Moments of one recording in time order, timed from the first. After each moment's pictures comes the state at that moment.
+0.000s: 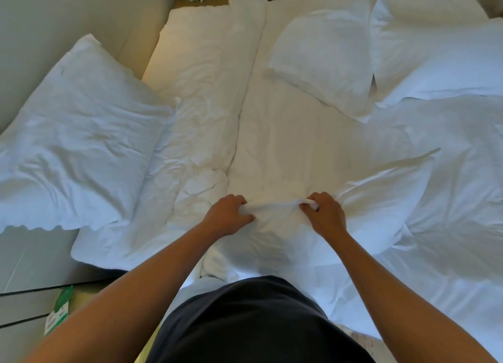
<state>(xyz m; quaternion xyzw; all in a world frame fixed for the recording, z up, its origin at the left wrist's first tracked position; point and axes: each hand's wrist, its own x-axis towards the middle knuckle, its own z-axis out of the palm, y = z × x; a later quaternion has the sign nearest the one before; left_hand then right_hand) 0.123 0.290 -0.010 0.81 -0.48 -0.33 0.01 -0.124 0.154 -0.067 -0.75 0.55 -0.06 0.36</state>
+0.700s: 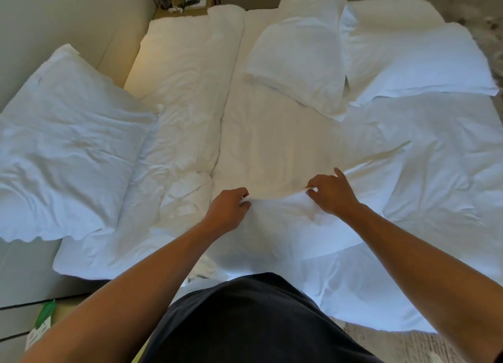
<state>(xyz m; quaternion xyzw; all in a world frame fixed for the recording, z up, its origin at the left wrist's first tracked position) 0.069 0.273 0.017 0.81 -0.50 -0.28 0.12 -0.174 0.095 -0.025 -0.89 0.43 0.06 0.18</state>
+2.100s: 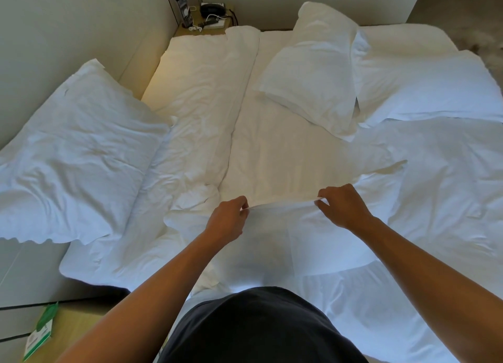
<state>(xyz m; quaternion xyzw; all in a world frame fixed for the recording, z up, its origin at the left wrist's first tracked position) 0.075 0.269 0.044 0.84 -0.44 -0.29 0.11 -0.174 0.075 0.004 -0.92 0.37 0.05 0.11</state>
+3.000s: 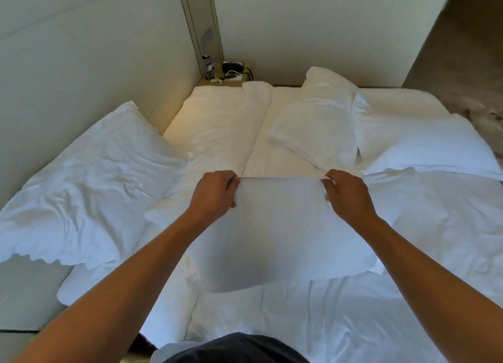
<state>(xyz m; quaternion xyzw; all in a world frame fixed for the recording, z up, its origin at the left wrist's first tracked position) 0.129 0.245 0.180 0.82 -0.50 -0.09 0.25 -0.130 0.056 0.130 -0.85 0.42 -0.22 0.21</state>
